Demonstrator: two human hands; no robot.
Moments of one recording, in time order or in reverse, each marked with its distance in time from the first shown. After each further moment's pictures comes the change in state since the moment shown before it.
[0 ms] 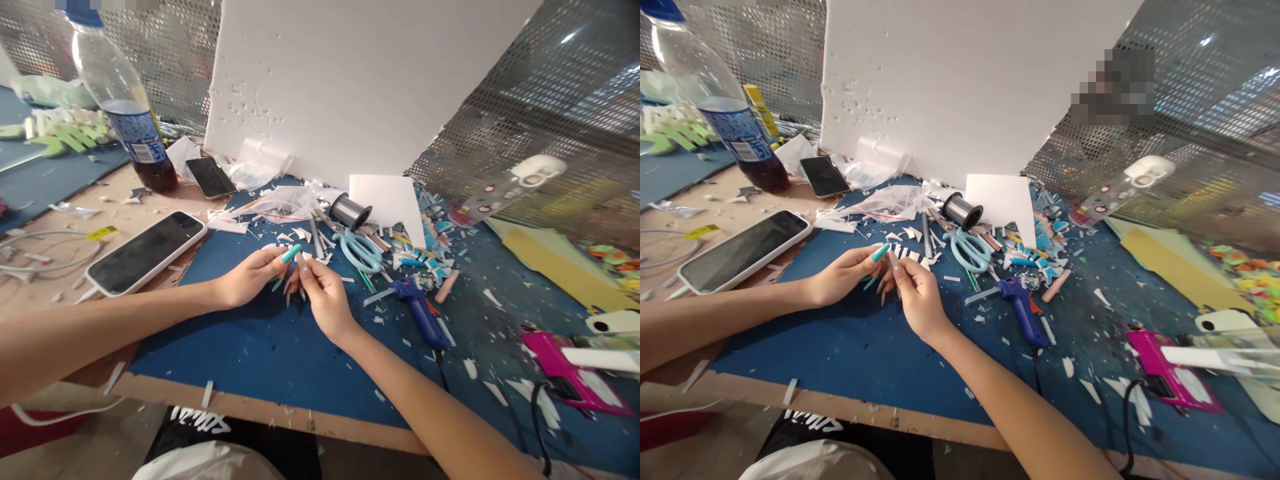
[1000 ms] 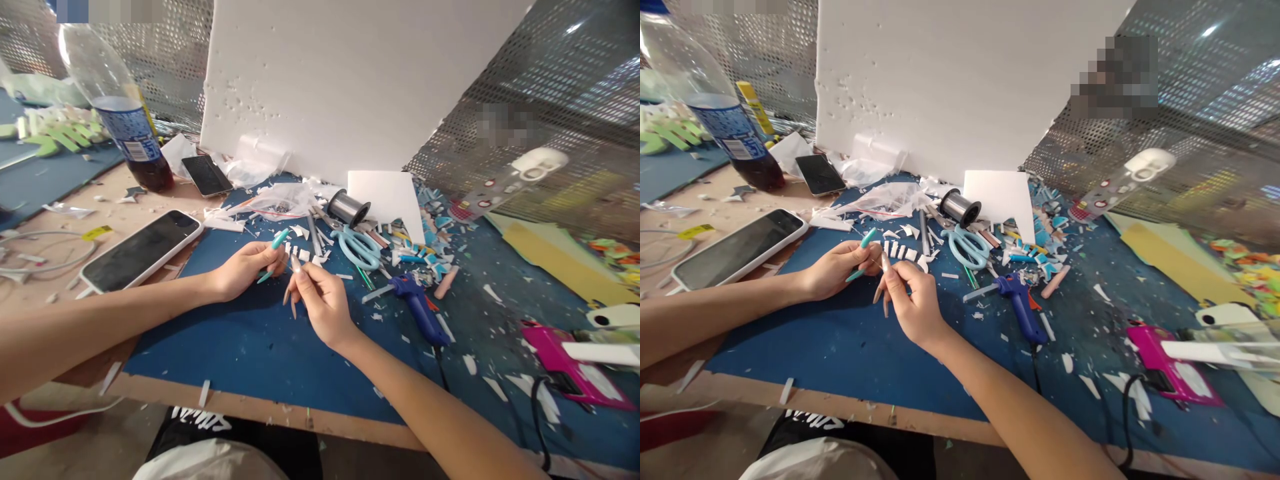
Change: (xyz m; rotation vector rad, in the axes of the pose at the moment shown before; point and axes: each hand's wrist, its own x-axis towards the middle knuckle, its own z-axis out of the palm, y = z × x) left_hand 0.002 -0.005 -0.003 -0.204 0.100 -0.106; right_hand -0.012 -0.006 -0.001 -0.123 -0.026 -0.047
